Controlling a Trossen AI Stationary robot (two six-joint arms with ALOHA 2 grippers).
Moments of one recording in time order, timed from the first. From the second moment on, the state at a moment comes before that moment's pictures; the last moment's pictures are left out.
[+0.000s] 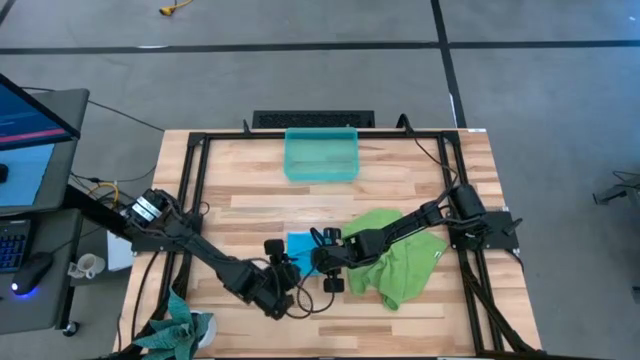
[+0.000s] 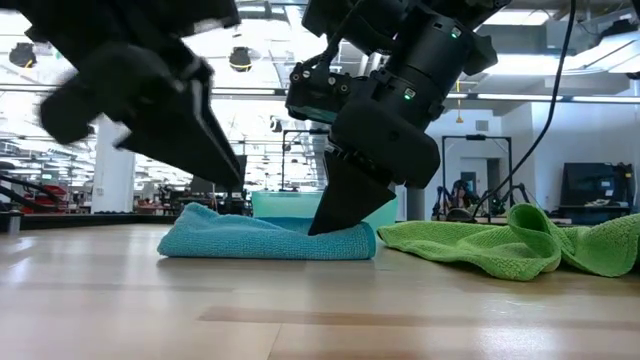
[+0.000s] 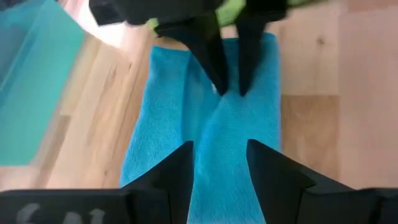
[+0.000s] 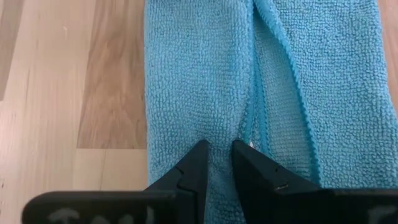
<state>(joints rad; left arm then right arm) -0.58 1.83 1.07 -0.41 -0.76 -0.52 0.30 2.09 1.28 -0.25 0.15 0.16</state>
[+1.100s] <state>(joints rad) -0.51 1.83 0.96 -0.26 -0.53 -0.59 0.30 2.08 1.32 -0.29 0.15 0.20</state>
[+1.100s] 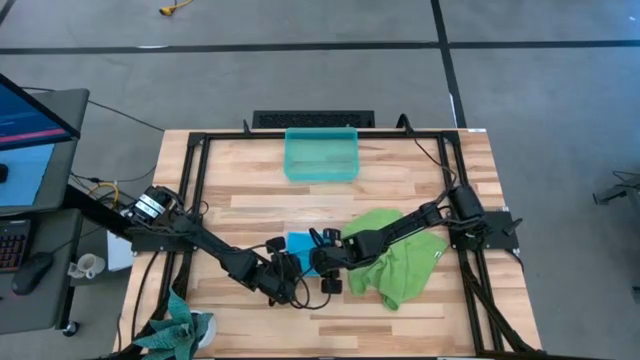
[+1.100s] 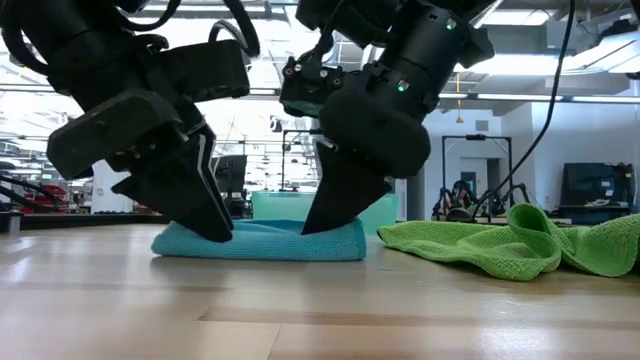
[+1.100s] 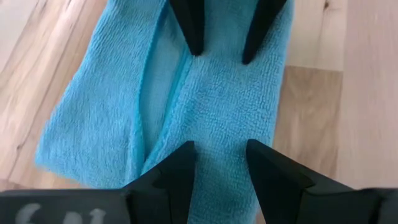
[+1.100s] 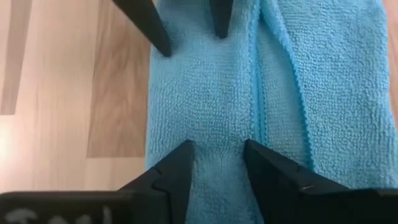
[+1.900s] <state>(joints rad) -0.50 1.83 0.96 -0.28 -0.51 -0.62 0.52 1.87 1.22 -0.41 0.45 -0.05</state>
